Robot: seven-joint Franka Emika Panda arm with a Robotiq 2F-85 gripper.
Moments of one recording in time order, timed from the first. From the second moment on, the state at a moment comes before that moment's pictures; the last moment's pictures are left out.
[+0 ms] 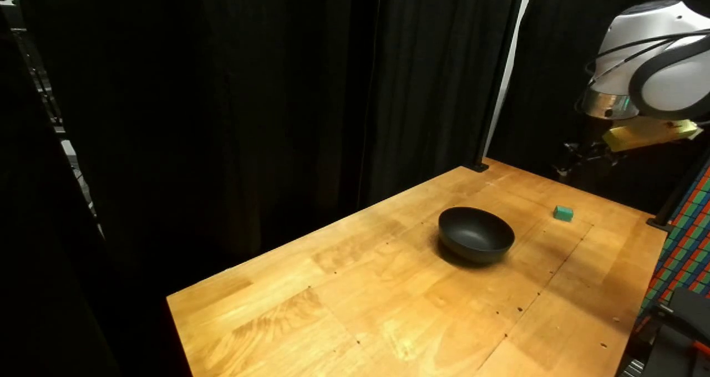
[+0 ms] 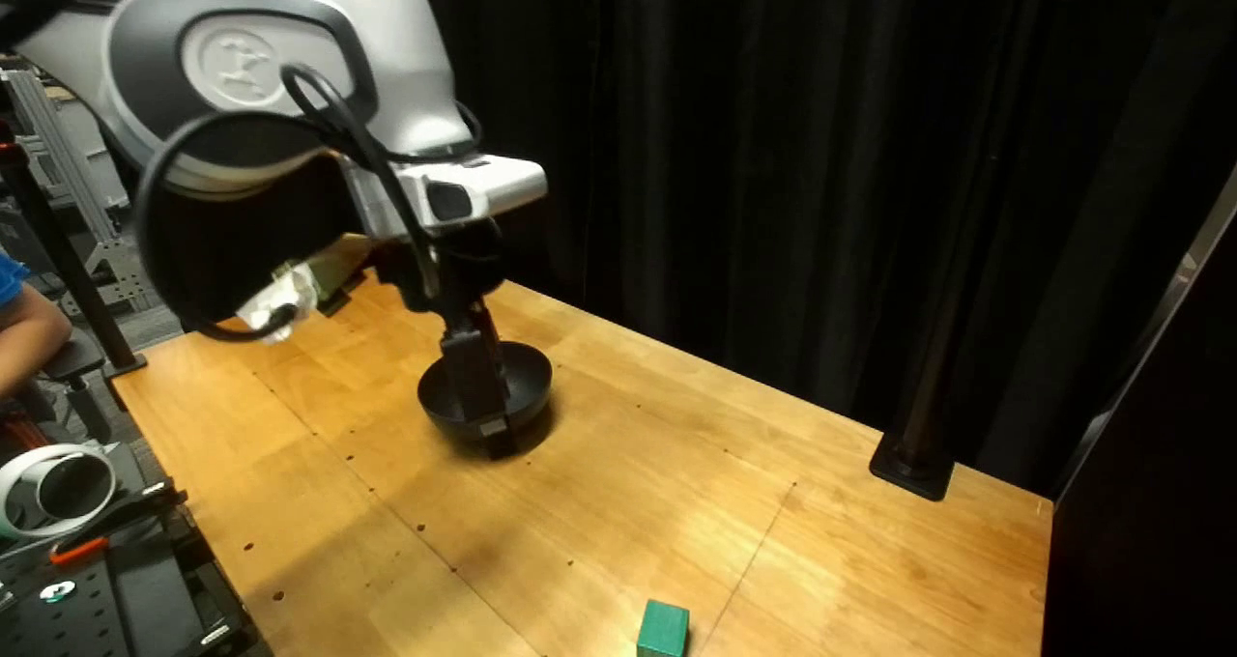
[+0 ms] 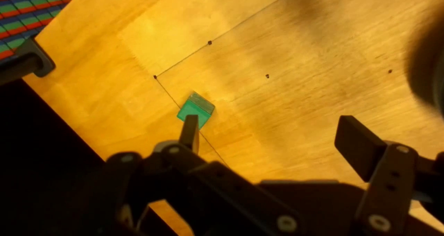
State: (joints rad) arm -0.34 -0.03 -0.02 -2.51 -0.47 2.55 0.53
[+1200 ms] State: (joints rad) arm -0.20 0.81 -0.40 -1.76 -0.06 2.48 0.85
